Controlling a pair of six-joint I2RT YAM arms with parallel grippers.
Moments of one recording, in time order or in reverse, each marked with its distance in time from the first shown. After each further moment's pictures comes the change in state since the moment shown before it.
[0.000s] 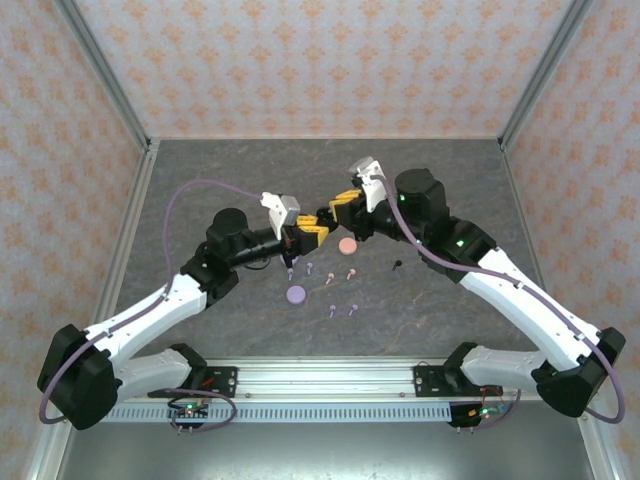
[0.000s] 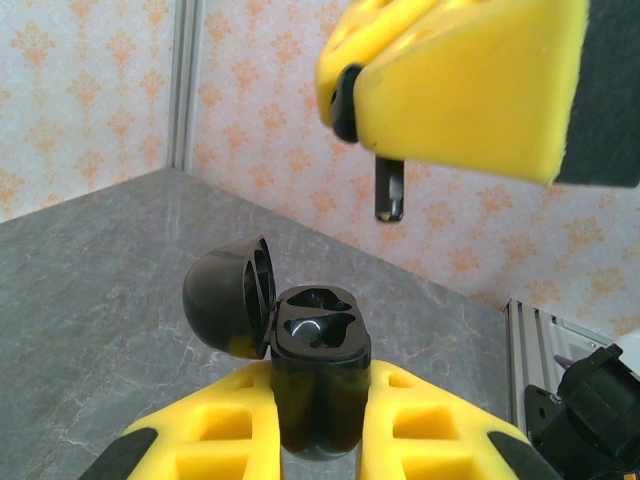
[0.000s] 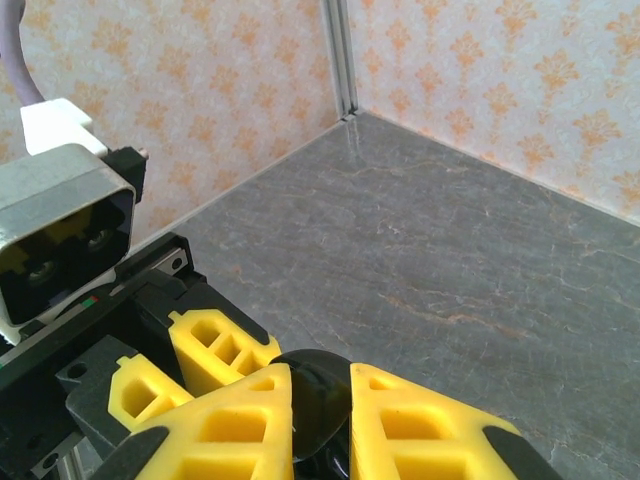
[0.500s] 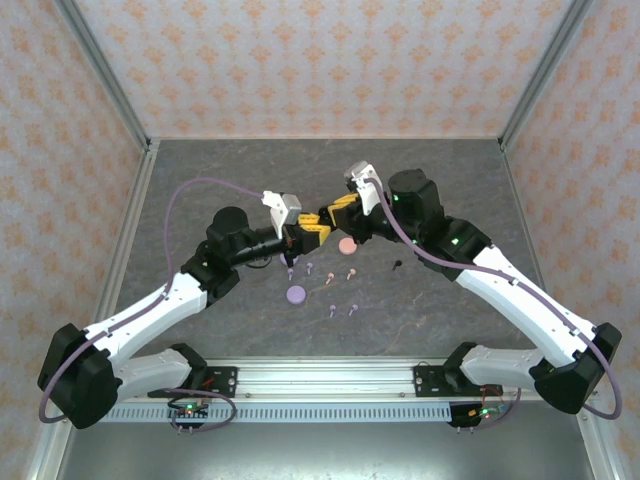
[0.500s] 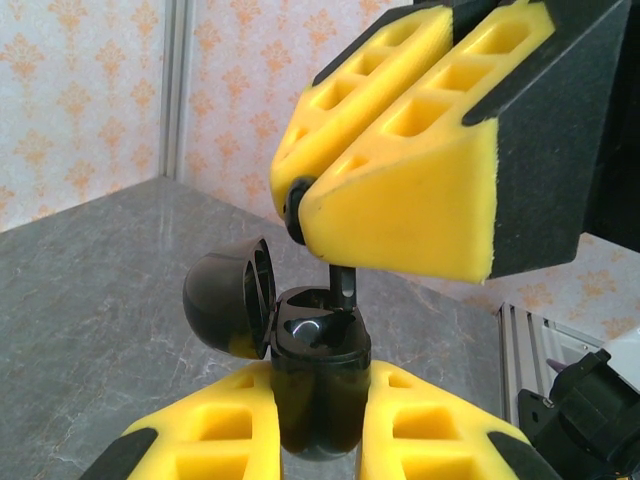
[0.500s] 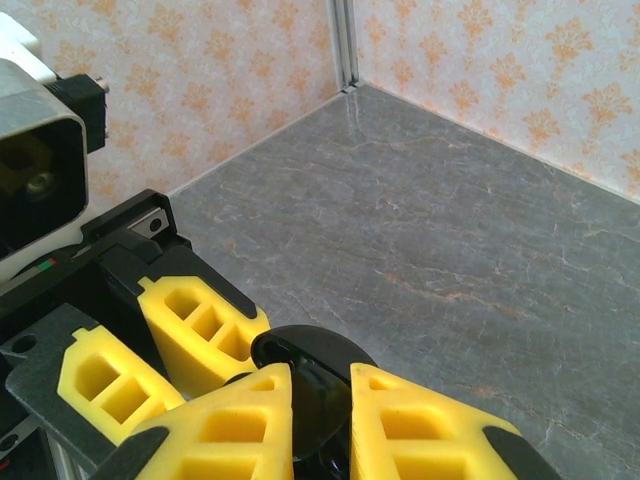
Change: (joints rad) left arm -0.006 0.006 0.020 0.001 0.006 0.000; right arm 0.002 0.018 0.000 -0.035 -0.001 -0.026
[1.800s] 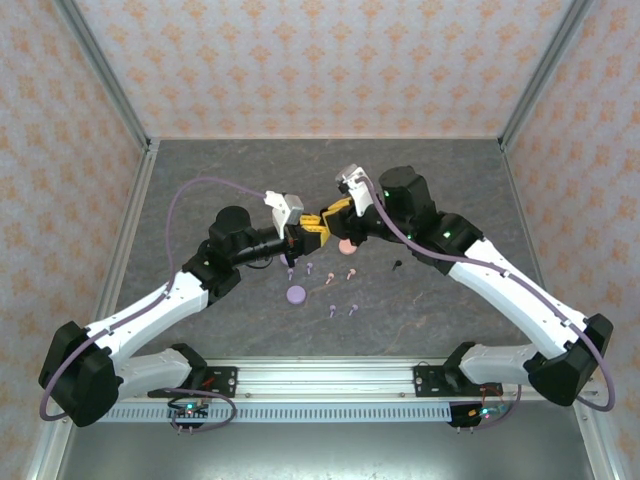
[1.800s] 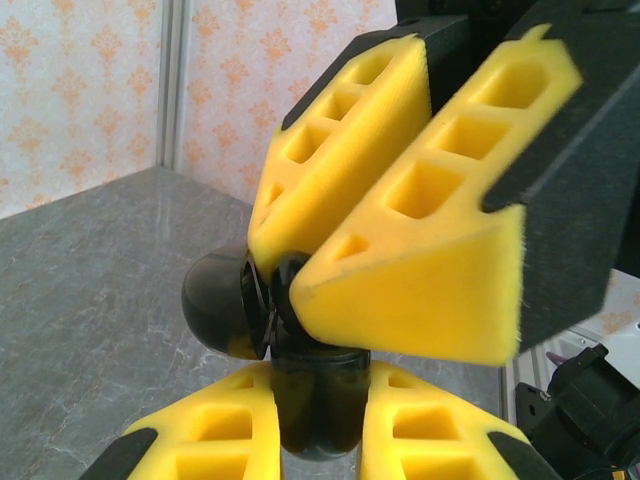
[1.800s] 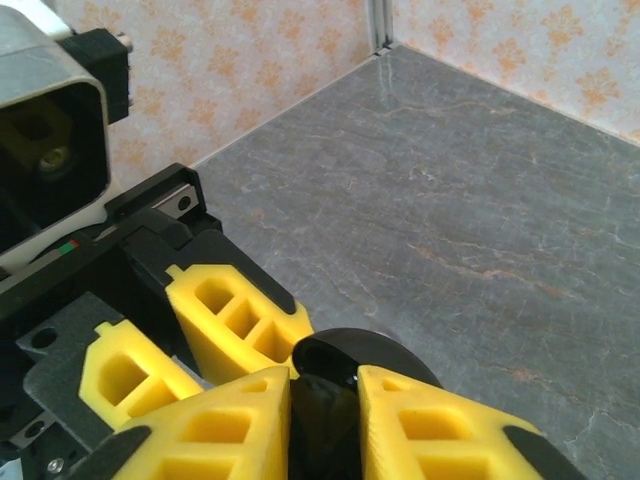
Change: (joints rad) left arm -0.006 0.011 0.006 -0.016 0.000 0.000; right arm 0.000 0.056 0.040 -0.058 -0.085 0.003
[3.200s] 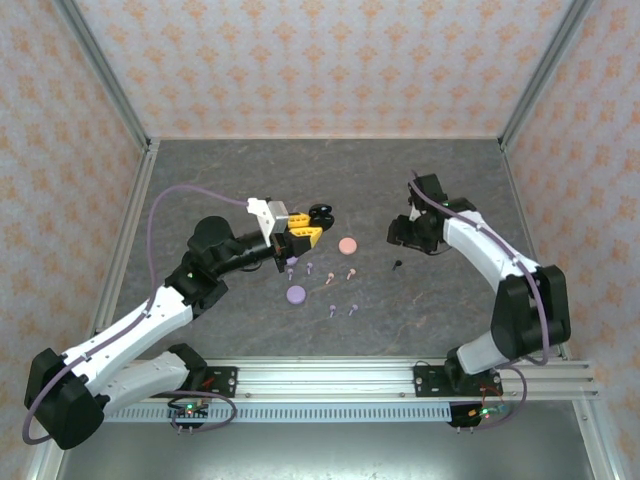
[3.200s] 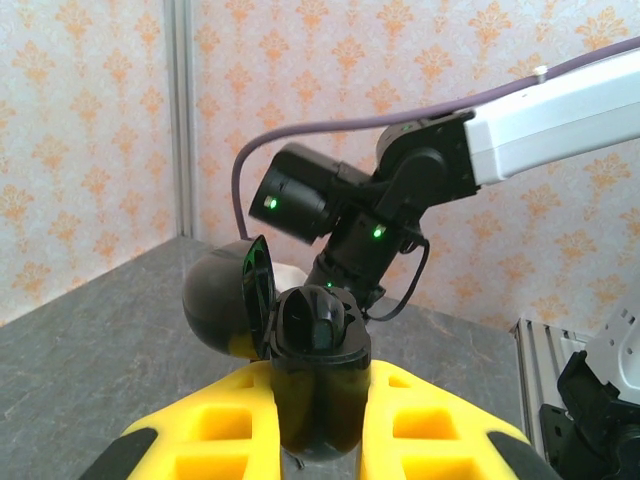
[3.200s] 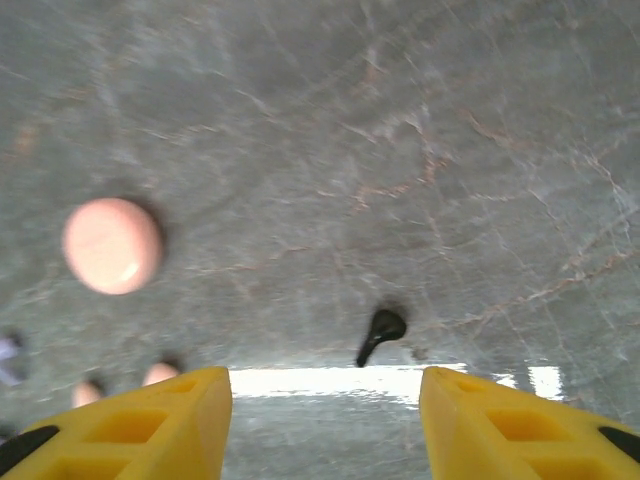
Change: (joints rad) left arm -0.013 -0.153 -0.031 -0.006 -0.039 0.090; right arm -0.467 0.284 -0.195 -0.266 0.173 0.400
